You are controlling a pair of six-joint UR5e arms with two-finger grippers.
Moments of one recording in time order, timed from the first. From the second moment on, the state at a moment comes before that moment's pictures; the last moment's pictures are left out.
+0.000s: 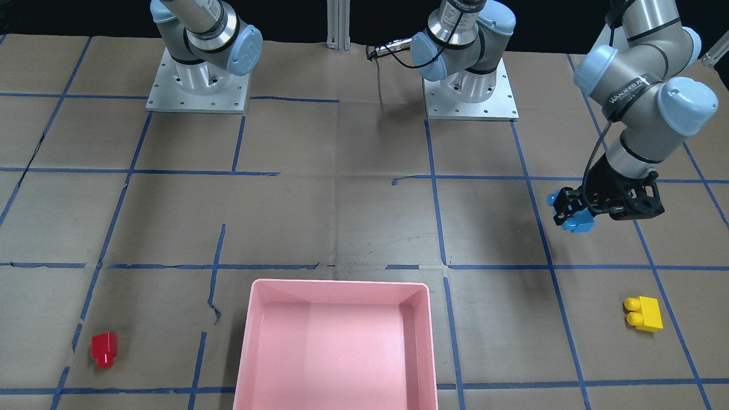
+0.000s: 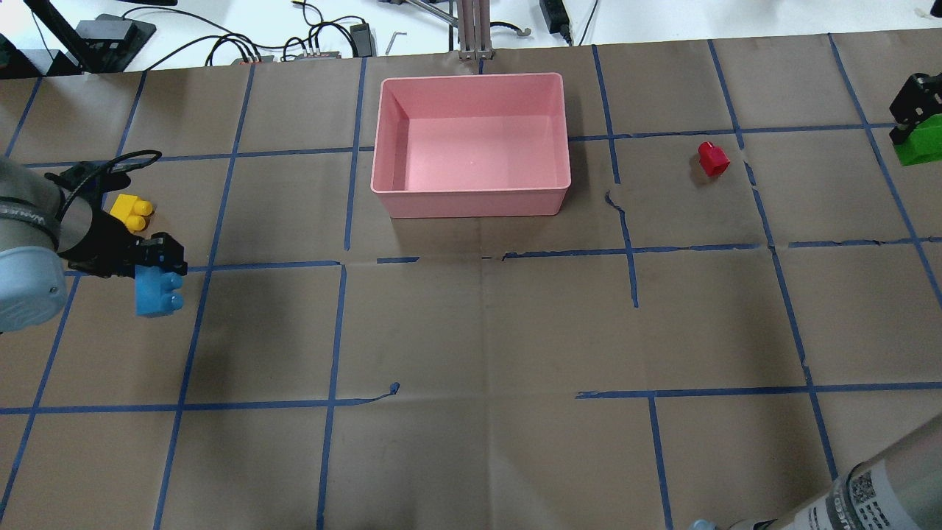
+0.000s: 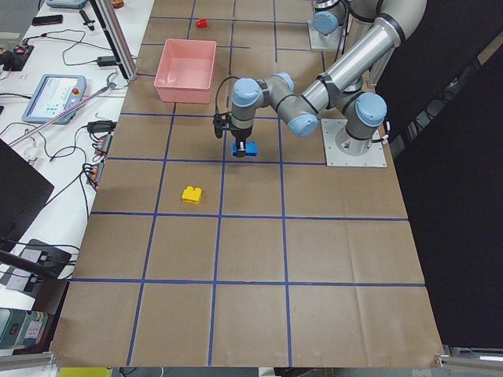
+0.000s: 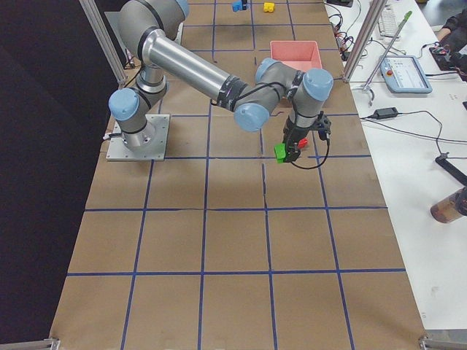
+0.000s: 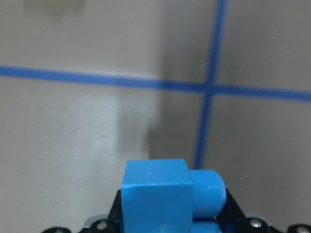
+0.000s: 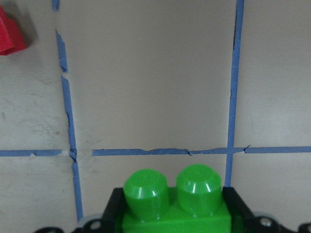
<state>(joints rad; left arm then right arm) -1.13 -1.68 -2.00 -0.96 1.44 0.27 1.08 -1.16 1.29 -1.64 -1.65 -0.48</state>
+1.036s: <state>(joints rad) -1.68 -2.21 -1.19 -1.03 1.37 -0.64 1.40 -1.18 1.25 -1.58 -1.64 -0.05</state>
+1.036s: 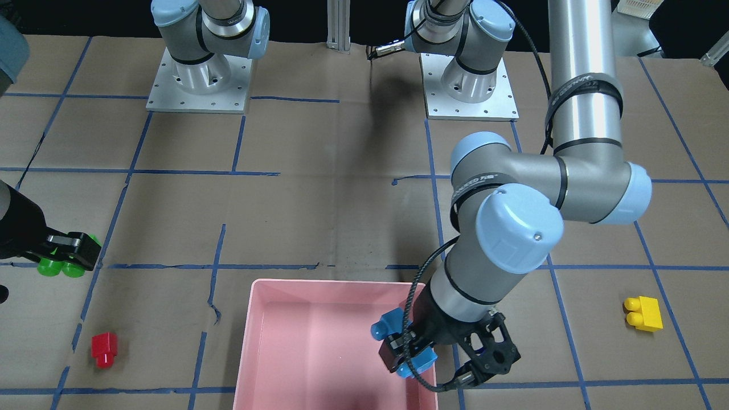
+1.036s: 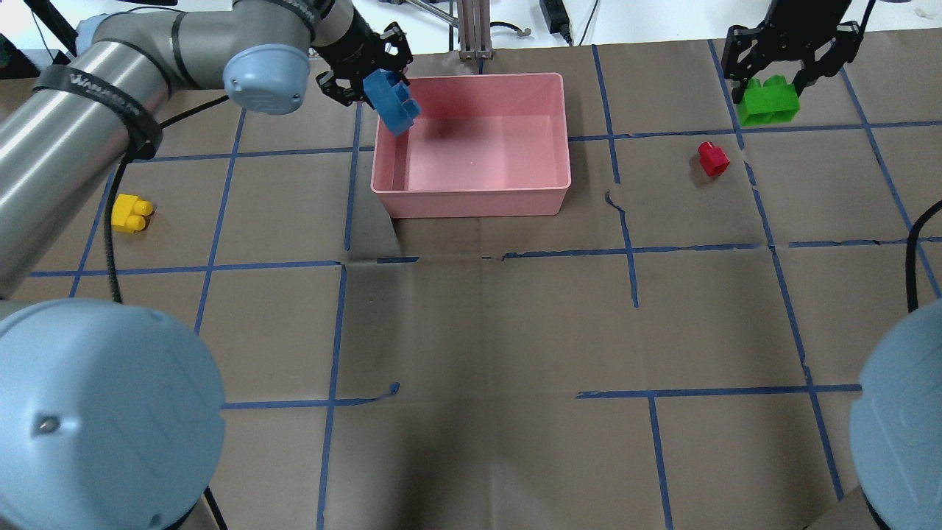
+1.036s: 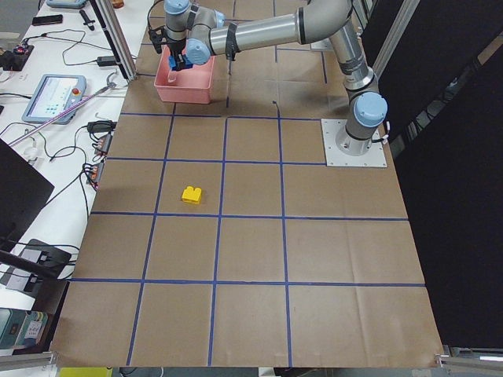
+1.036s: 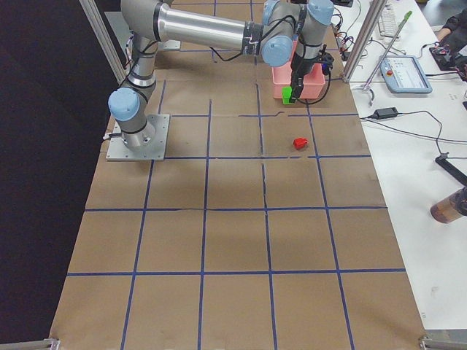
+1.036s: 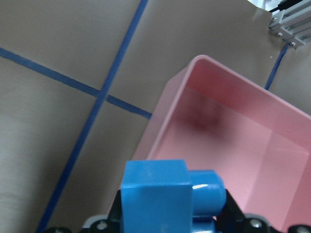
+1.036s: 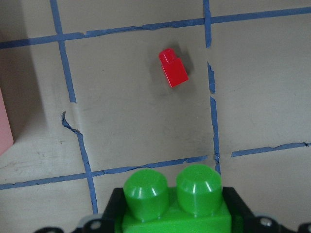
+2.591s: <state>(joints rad) -1.44 -2.03 -1.44 -1.07 1.42 -0.10 1.50 -1.17 1.25 -1.59 -1.64 0.10</state>
